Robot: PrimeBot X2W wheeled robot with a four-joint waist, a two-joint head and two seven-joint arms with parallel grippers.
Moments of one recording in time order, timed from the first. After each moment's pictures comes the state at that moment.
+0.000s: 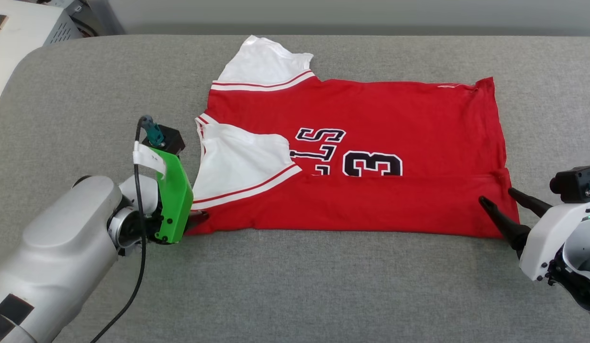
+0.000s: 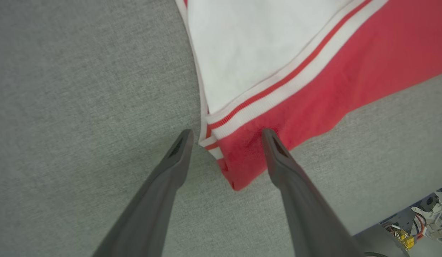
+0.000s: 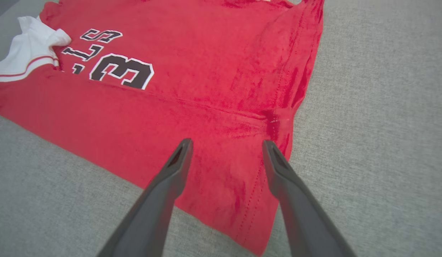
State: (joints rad) left arm -0.86 0.59 -1.01 0.54 -1.11 -0.13 0.68; right arm -0.39 -0.67 0.57 0.32 0.87 0.13 0.09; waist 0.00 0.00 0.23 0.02
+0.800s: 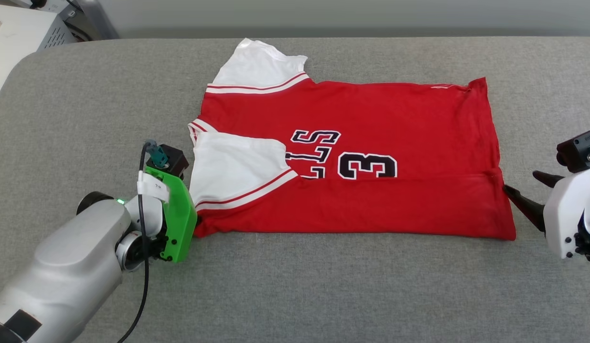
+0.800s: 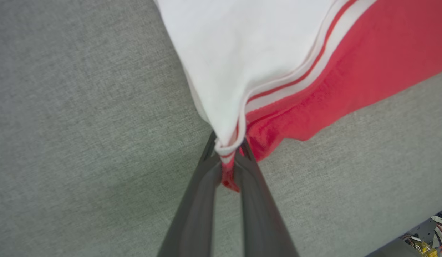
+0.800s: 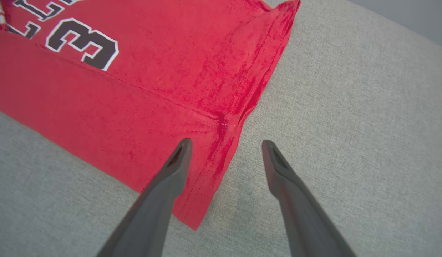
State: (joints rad) left arm -0.82 0.59 -1.09 0.55 -1.10 -0.13 0.52; right arm -0.51 -0.76 0.61 0.27 0.78 0.13 0.32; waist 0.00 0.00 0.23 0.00
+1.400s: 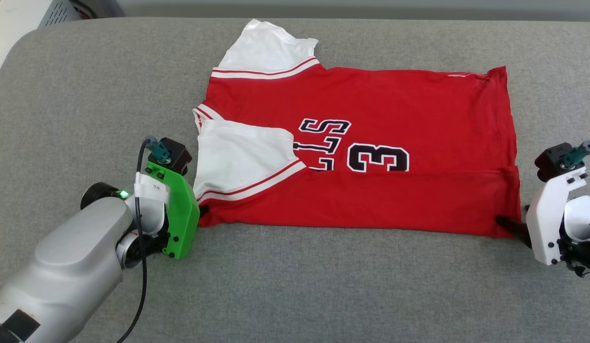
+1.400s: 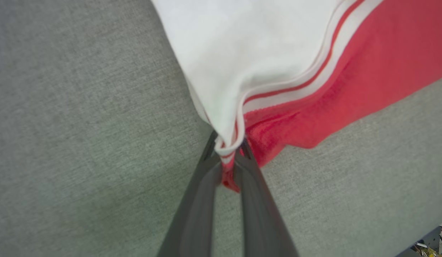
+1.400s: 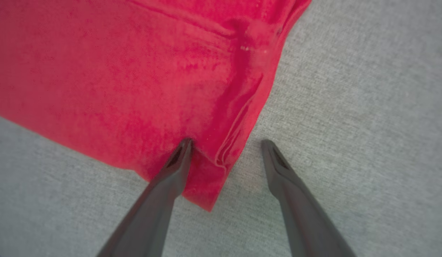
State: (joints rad) left arm -0.83 0.61 -1.09 0.51 -1.08 -0.13 0.44; right arm -0.54 -0.69 0.65 0.43 0.82 0.13 0.61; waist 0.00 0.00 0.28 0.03
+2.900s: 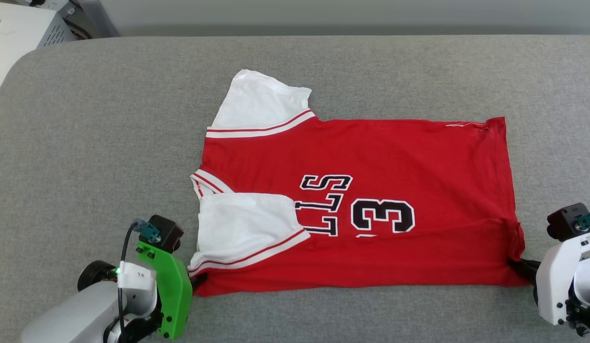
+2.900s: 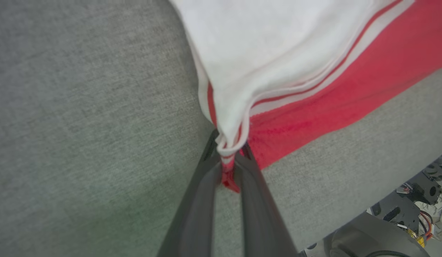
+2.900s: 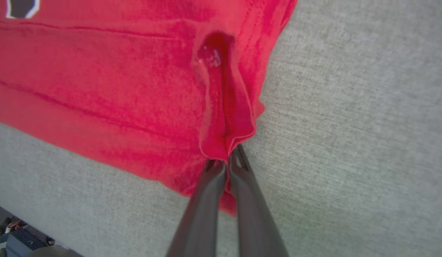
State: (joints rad) left arm -0.54 0.75 -1.10 0.24 -1.10 0.02 0.31; right arm -0.25 -0.71 0.52 0.29 0.83 0.13 0.45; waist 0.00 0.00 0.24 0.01
